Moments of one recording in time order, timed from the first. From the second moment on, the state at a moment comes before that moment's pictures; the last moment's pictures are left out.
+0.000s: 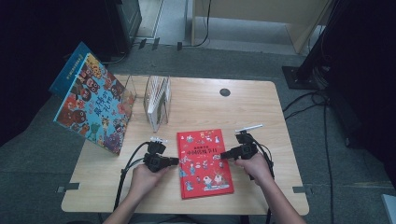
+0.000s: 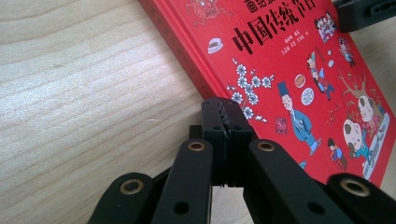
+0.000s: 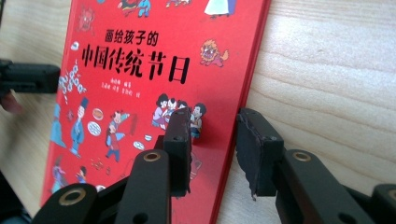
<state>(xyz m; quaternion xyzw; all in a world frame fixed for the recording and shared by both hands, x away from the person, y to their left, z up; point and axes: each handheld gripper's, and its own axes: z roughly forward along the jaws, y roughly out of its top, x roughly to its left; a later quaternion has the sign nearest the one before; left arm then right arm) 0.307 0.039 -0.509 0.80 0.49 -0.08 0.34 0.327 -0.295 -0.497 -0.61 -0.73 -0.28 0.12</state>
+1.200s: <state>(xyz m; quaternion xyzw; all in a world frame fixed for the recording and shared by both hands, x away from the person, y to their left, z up) 0.309 0.037 -0.511 0.79 0.48 -0.10 0.37 0.347 -0.204 -0.395 -0.50 -0.82 -0.26 0.11</state>
